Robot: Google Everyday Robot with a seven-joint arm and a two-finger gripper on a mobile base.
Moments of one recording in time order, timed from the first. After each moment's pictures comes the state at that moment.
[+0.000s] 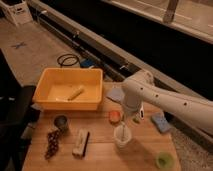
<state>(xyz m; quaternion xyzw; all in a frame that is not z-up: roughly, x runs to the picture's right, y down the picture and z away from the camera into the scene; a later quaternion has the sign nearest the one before) 0.115 0.148 0.729 -0.33 -0.08 -0.10 0.94</state>
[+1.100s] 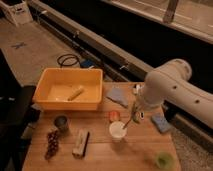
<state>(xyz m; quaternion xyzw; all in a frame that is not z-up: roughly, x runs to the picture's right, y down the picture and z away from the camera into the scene) 0.174 0.079 0.616 -0.20 -0.08 -0.05 0.97</state>
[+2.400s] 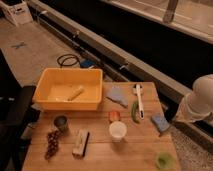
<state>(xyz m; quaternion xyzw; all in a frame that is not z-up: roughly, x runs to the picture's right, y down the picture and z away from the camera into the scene) 0.334 0.129 0.615 -0.25 0.03 0.07 0.96</state>
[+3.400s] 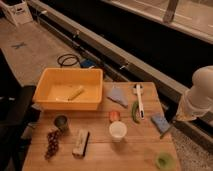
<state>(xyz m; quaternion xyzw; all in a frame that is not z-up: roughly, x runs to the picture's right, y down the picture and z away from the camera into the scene) 0.334 0.124 0.597 -0.29 0.02 0.07 0.95</state>
